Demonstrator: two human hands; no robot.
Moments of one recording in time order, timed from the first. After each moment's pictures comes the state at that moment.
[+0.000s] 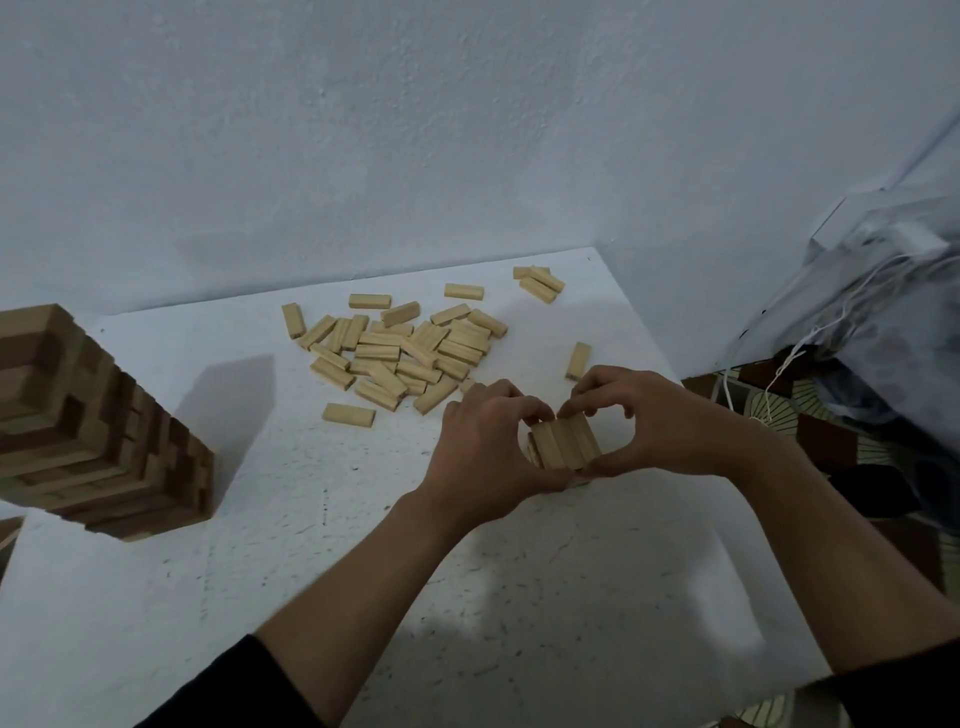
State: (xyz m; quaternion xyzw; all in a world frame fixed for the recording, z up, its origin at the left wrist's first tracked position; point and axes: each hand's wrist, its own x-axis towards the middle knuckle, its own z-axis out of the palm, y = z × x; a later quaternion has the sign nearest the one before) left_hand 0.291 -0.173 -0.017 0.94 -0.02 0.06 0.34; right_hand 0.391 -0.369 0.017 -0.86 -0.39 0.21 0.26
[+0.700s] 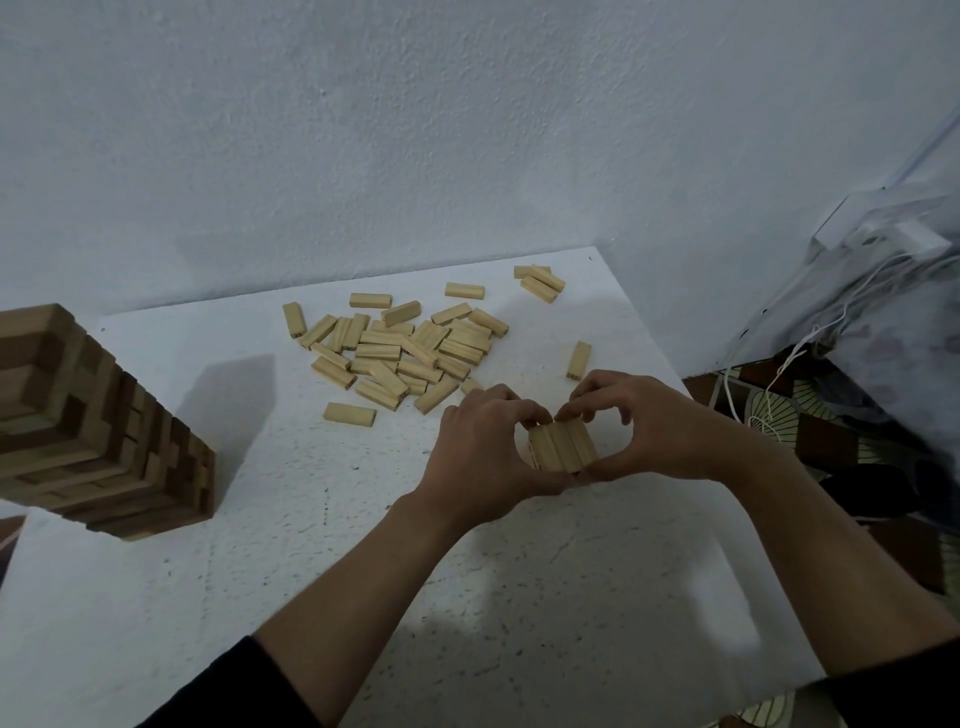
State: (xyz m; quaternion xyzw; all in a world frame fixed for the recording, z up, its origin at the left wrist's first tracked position) left_hand 0.291 -0.171 -0.022 0.94 -0.01 0.04 0.35; right_hand 0.390 -0.368 0.009 -0.86 -0.38 0.21 0.27
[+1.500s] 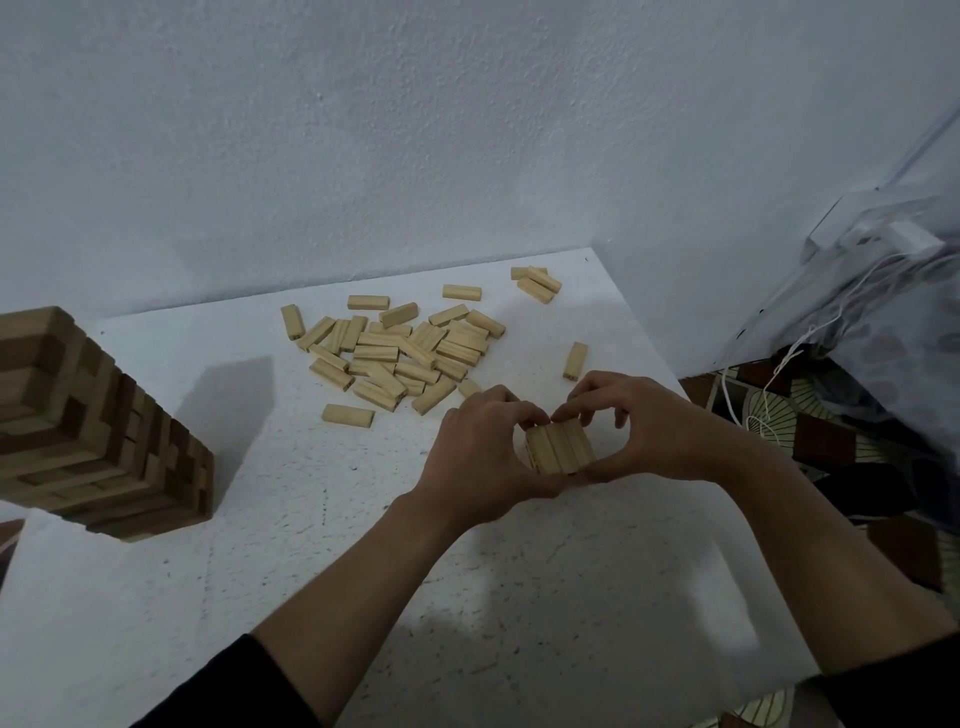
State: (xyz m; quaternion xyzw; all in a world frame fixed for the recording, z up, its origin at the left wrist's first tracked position) left_hand 0.291 -0.171 -0.022 0.94 -0.02 0.04 0.34; right_hand 0.388 -0.370 0.007 -0.86 -0.37 0.21 0.27
